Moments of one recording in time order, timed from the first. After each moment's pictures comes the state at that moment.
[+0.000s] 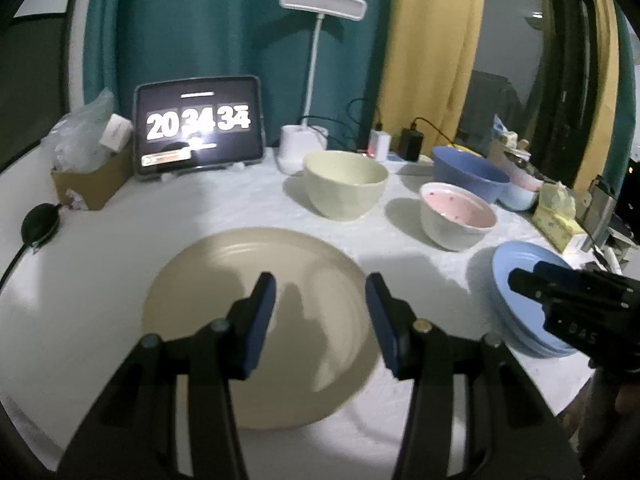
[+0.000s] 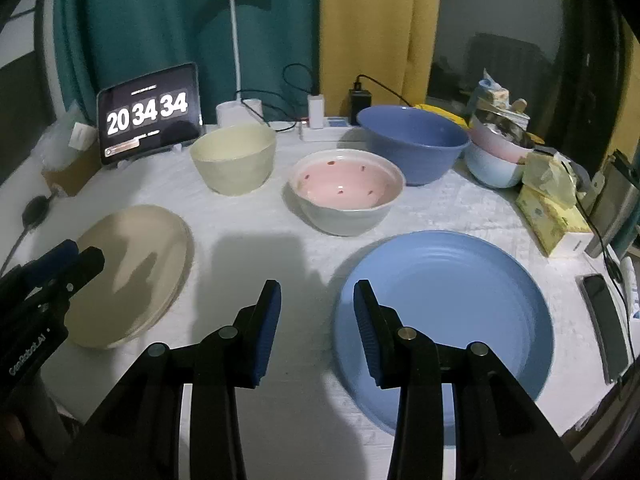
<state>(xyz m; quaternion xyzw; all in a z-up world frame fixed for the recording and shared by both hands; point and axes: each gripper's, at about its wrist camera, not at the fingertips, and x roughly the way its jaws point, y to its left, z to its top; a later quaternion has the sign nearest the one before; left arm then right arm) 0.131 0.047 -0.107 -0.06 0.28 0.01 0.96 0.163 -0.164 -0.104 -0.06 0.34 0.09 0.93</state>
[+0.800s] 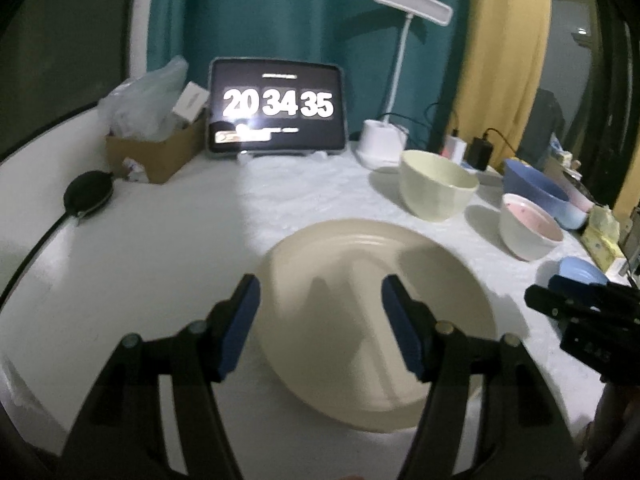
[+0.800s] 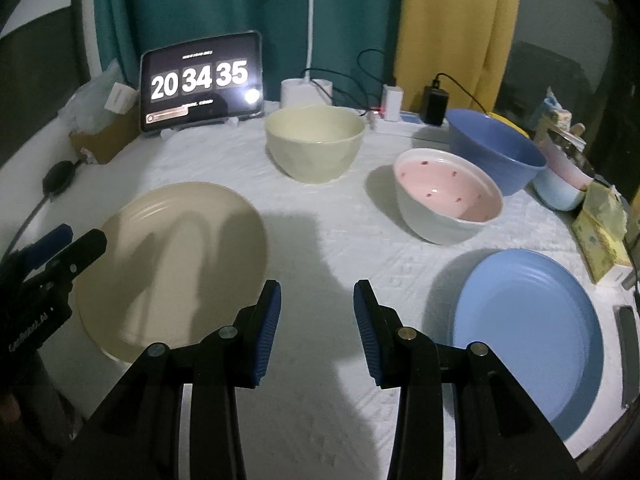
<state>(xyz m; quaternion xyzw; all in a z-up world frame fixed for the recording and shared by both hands) 0.128 0.125 -0.126 -0.09 0.29 0.09 0.95 0.178 -0.086 -0.119 -0.10 0.36 0.15 0.91</state>
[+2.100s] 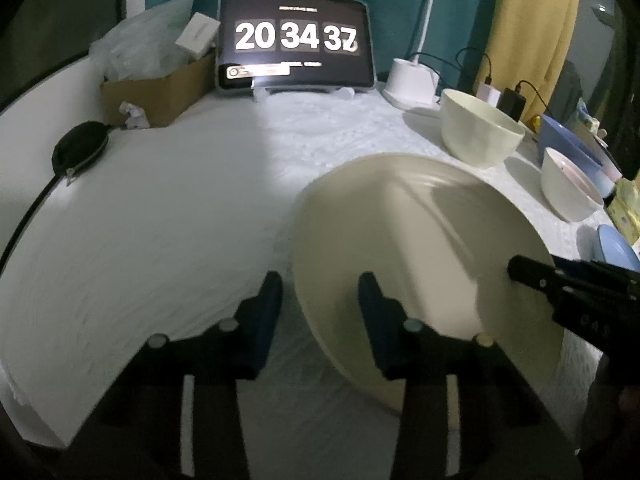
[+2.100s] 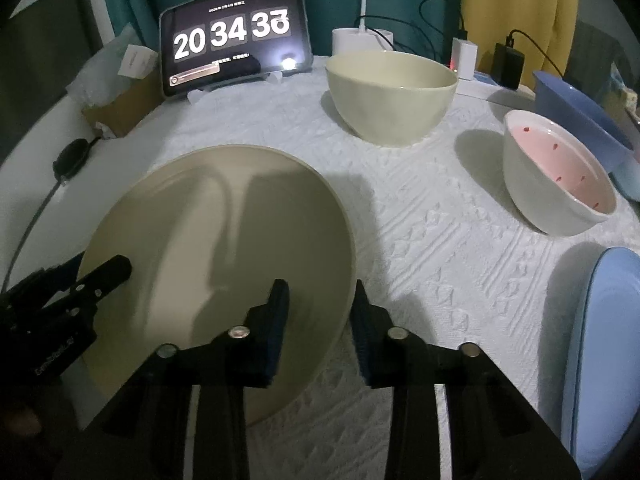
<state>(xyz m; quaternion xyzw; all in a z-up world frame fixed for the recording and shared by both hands) 0.151 0.148 -0.169 -0.08 0.38 0.09 0.92 0.218 -0.043 -0.161 -0.07 0.42 0.22 0.88</state>
